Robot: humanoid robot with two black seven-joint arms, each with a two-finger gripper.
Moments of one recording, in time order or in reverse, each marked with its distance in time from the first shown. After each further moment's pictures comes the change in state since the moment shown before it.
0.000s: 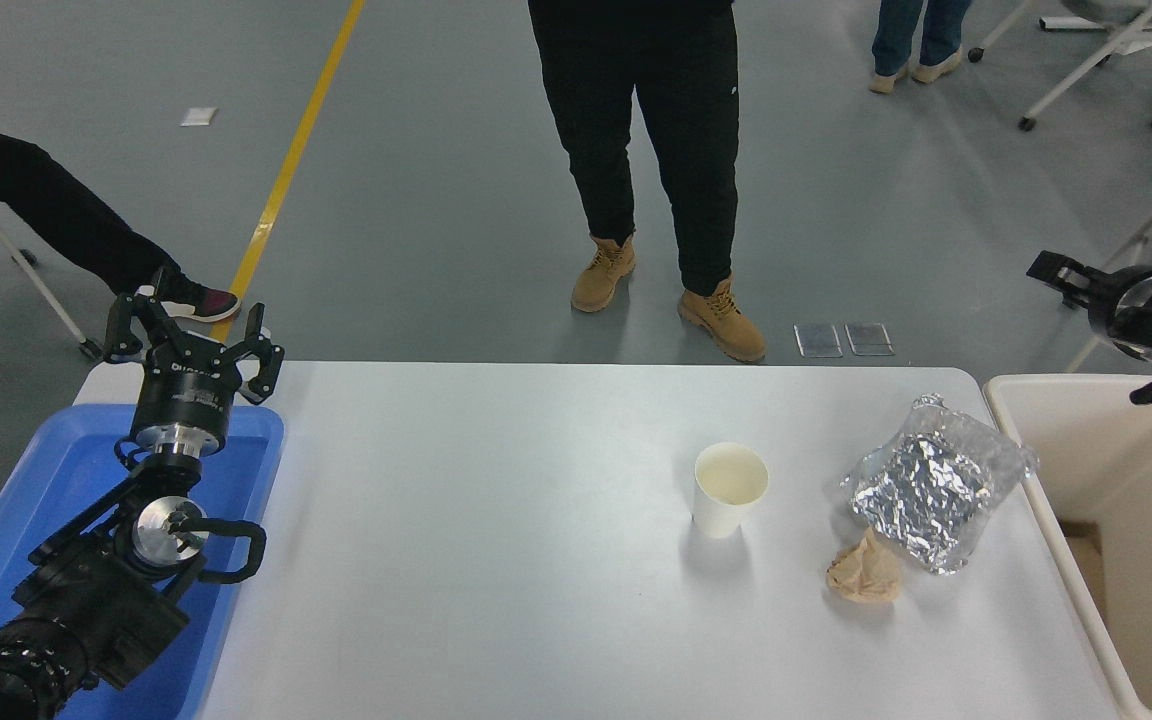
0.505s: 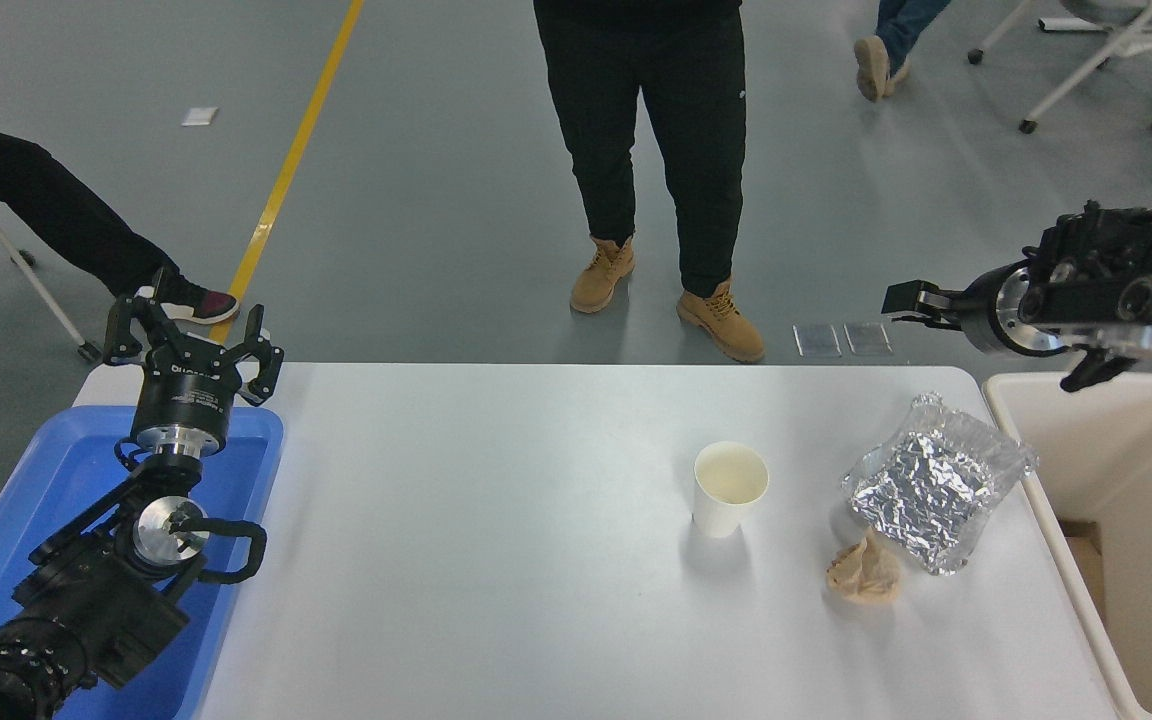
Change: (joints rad) left arm 0.000 0.000 0.001 0.000 0.000 0.000 0.000; right arm 0.276 0.106 -0.002 0.313 -0.063 0.215 0.002
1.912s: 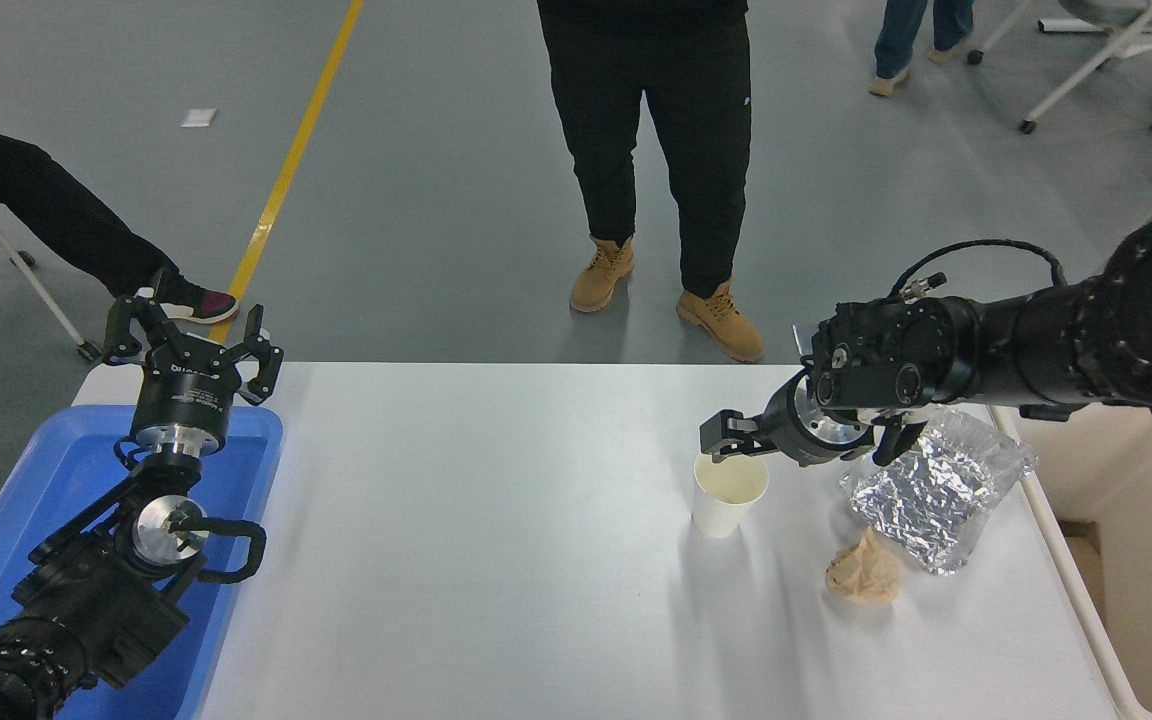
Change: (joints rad) left arm 0.000 0.000 0.000 0.000 0.000 0.000 0.000; right arm -0.336 0.298 0.110 -0.266 0.005 0.114 -0.002
